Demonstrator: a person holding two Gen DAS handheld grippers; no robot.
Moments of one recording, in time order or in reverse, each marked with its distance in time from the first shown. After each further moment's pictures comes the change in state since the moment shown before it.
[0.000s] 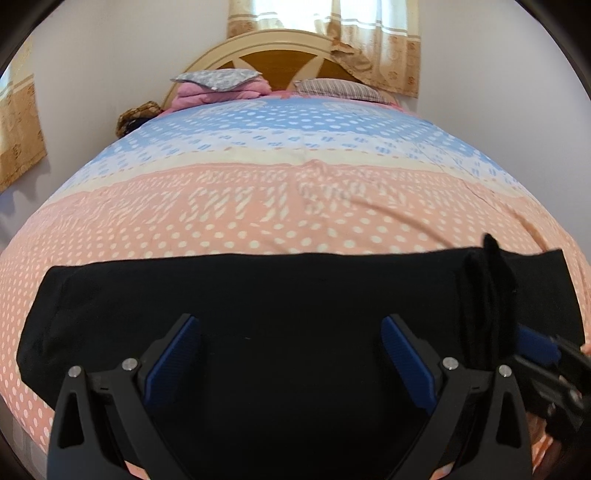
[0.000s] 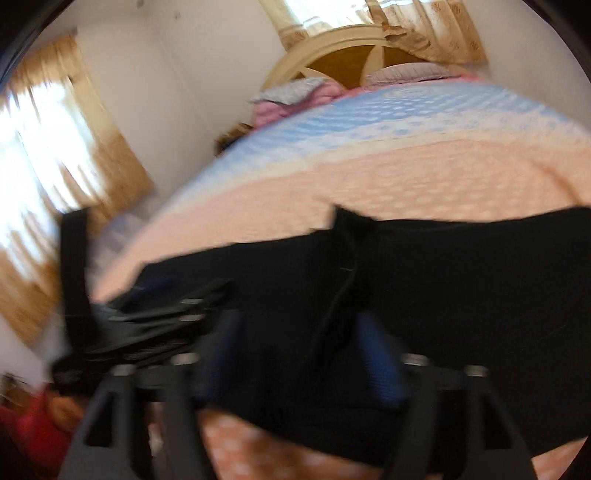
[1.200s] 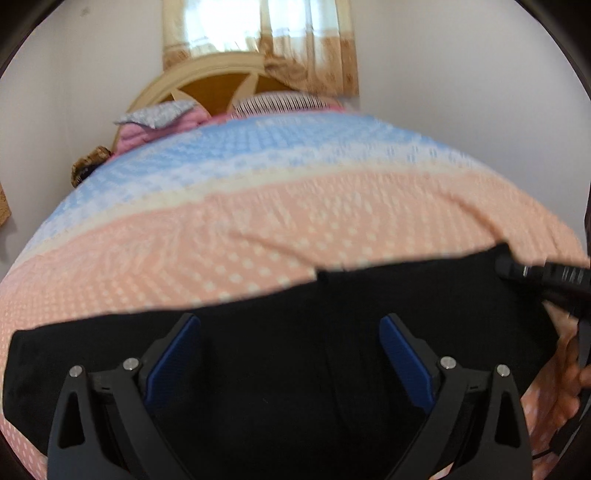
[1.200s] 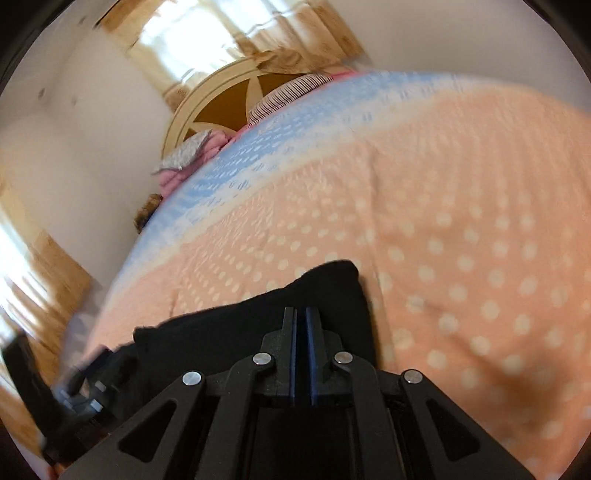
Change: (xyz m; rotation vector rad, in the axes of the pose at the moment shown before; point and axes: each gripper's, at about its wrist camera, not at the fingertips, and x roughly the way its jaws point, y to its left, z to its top) left arm 0.007 -0.105 0.007 0.208 -0.035 -0.098; right arm -0.056 -0.154 0.016 0.377 -0.161 -0.219
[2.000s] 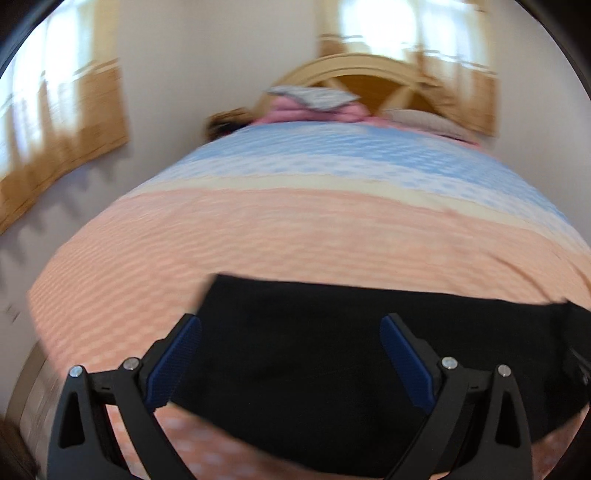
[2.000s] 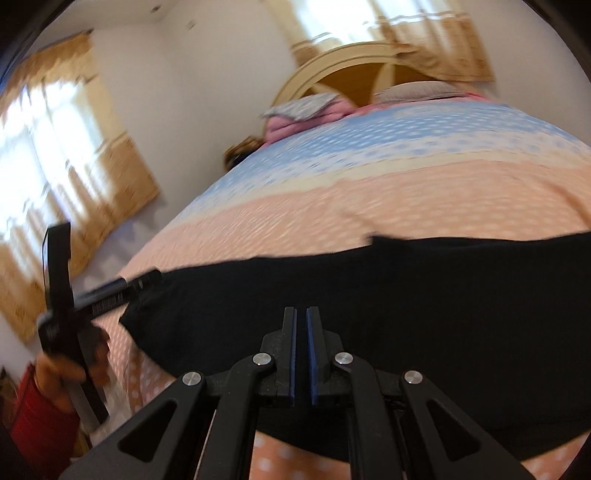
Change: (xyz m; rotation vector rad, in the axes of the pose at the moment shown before) left arm -0.069 0.238 -0.059 -0.372 -0.020 0.399; right arm 0.012 0.182 -0.101 -0.447 0.098 0.213
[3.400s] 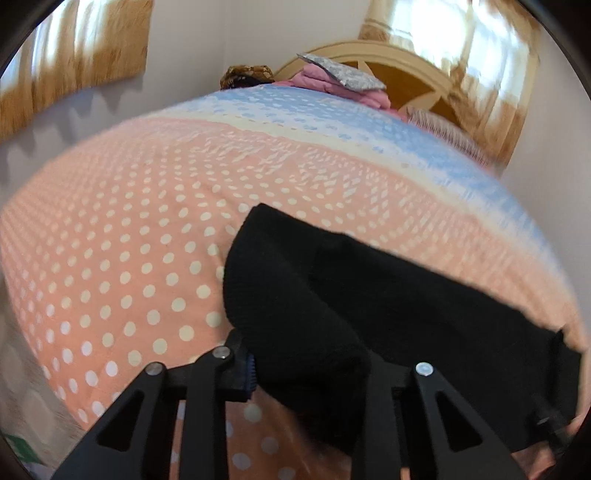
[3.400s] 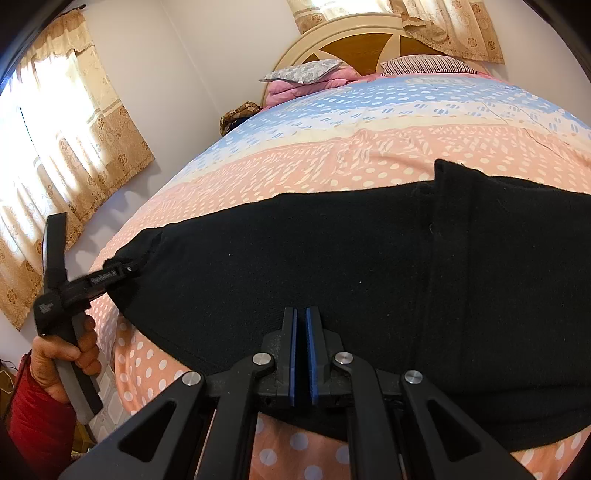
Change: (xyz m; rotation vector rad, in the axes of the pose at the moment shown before) left arm 0.047 0.044 -0.020 -0.239 0.130 -0.188; right arm 0.045 0.020 -0.023 0.008 0.119 -0.029
